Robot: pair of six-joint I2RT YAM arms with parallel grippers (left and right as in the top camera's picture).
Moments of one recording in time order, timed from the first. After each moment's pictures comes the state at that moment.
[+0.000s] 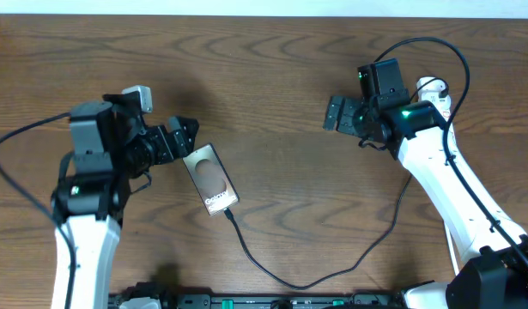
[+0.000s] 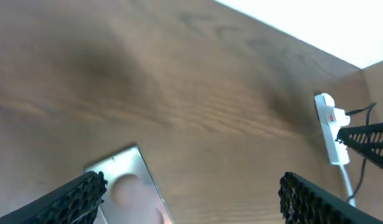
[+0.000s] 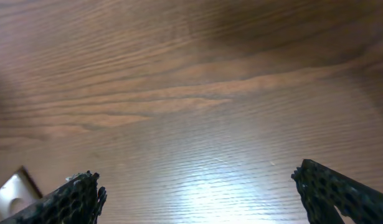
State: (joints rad) left arm 0.08 1.08 0.95 -0.58 0.47 -0.27; right arm 0.29 1.58 1.28 -0.75 0.02 0.52
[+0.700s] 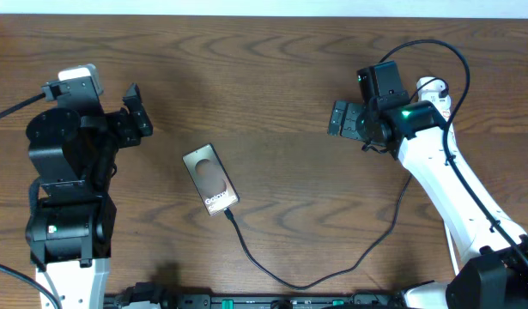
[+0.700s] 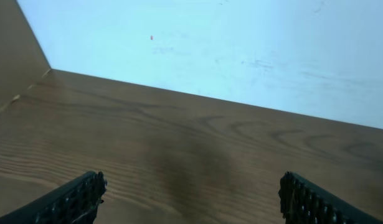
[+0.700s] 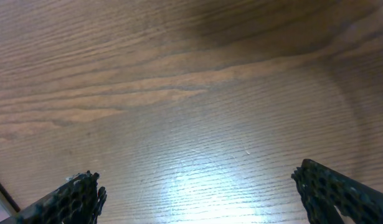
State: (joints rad) left arm 0.08 0.95 1.07 -0.48 -0.01 -0.12; right arm 0.29 1.58 1.28 -0.81 0.07 0.51
